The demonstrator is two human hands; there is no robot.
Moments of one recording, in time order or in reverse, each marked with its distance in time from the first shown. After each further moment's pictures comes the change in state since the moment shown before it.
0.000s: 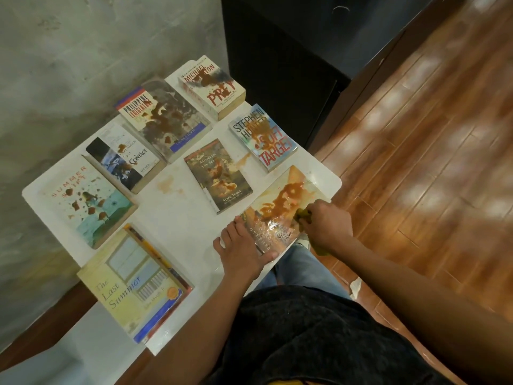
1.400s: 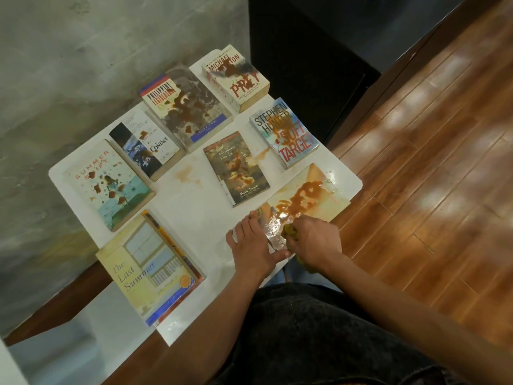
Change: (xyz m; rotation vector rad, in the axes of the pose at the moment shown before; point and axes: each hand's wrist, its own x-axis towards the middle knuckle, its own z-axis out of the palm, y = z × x) left_hand -0.009 -0.008 0.001 -0.083 0.005 0.044; right_hand -0.027 -0.050 0.022 0.018 -0.125 -0.156
